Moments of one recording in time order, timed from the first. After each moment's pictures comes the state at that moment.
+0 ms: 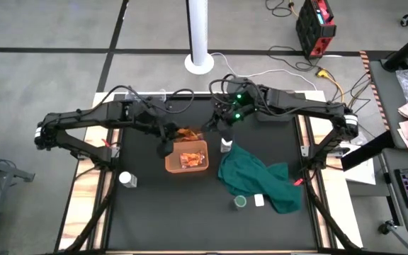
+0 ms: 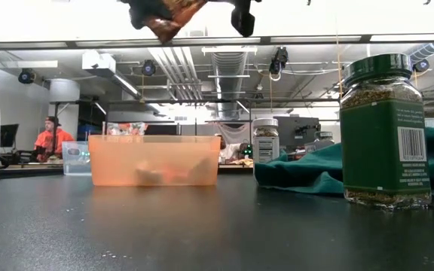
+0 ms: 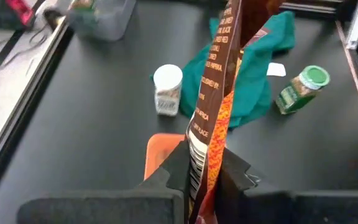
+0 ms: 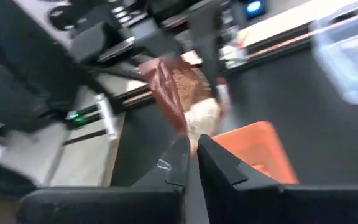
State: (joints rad) left arm 0.11 1.26 1.35 -0.81 0.01 -0.06; right arm -0.24 1.62 1.61 -0.46 -0.48 0.28
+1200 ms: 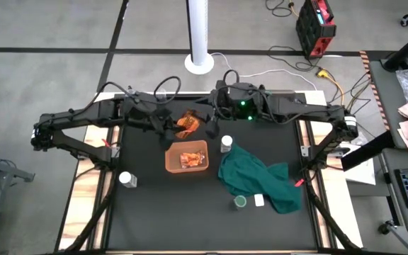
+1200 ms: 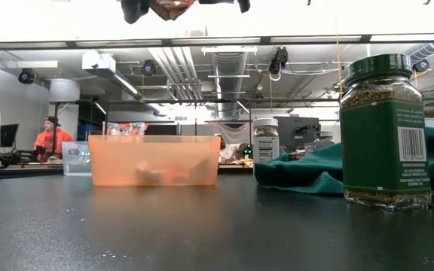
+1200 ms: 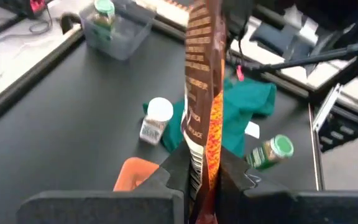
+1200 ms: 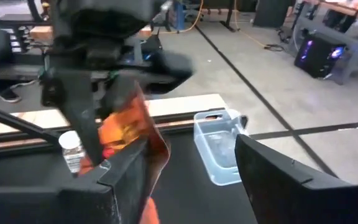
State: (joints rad) left arm 0.10 1.21 1.35 -0.71 0.00 -0.36; right arm -0.15 1.63 1.65 -0.28 0.08 -0.03
